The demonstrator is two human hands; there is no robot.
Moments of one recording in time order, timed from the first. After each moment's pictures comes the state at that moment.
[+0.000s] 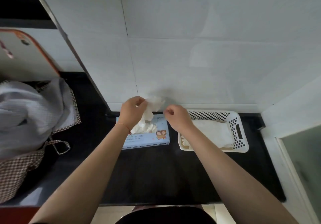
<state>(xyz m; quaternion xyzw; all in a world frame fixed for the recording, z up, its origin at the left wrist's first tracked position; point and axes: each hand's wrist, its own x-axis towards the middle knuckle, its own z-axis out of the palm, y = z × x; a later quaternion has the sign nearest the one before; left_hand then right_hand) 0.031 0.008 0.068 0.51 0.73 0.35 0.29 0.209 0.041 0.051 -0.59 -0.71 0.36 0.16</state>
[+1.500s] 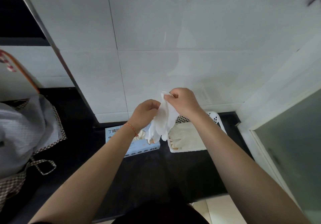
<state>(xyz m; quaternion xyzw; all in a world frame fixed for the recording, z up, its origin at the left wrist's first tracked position) 0.079 0.009 0.103 0.52 0.56 0.39 0.51 0.239 0.042 0.156 -0.60 -0.72 0.27 0.23</state>
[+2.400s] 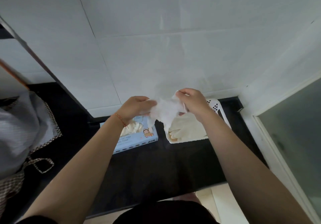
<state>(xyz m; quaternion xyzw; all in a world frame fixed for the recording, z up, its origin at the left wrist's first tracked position) 0.068 0.032 0.085 0.51 0.55 0.28 0.59 0.291 0.048 0.103 -0.65 -0.50 0.48 0.31</state>
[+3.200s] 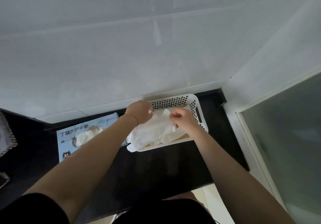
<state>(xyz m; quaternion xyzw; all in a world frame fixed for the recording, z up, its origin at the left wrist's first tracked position) 0.211 0.106 -0.007 0.76 0.60 -0.10 0.23 0.409 0.062 -0.015 -0.69 -0.51 0.49 0.16</state>
